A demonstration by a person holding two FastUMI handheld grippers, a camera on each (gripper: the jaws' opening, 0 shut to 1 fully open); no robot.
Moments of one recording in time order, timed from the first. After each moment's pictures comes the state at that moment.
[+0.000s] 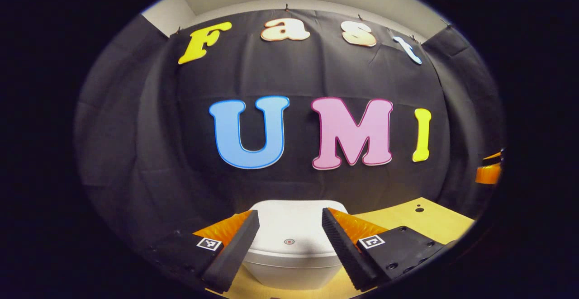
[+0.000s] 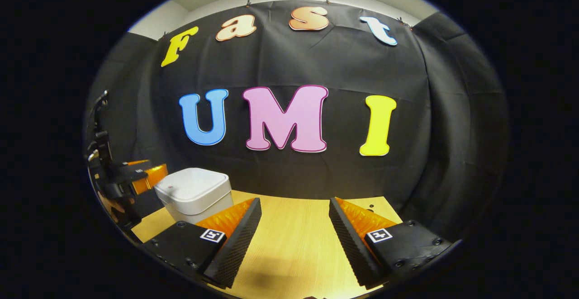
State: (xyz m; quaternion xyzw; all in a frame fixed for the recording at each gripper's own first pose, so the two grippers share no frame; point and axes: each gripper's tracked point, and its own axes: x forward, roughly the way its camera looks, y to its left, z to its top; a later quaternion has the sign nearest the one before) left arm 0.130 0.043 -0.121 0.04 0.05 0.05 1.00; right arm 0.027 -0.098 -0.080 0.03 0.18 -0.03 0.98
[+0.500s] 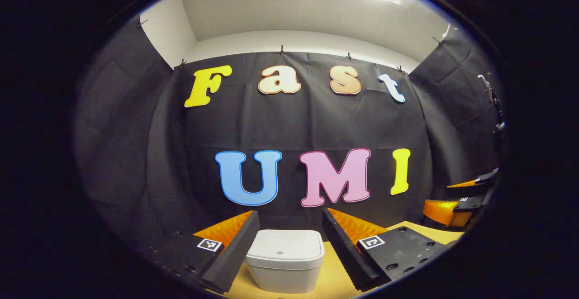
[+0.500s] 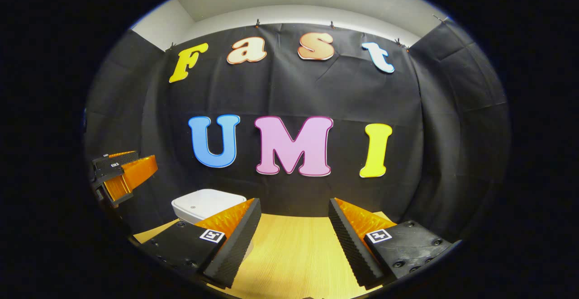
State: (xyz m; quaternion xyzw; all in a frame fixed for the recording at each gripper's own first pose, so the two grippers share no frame) left arm 0.031 0.008 -0.023 0.03 -0.05 0.03 1.00; right arm -0.009 -0.047 -0.012 0.02 0.08 -0.05 0.99
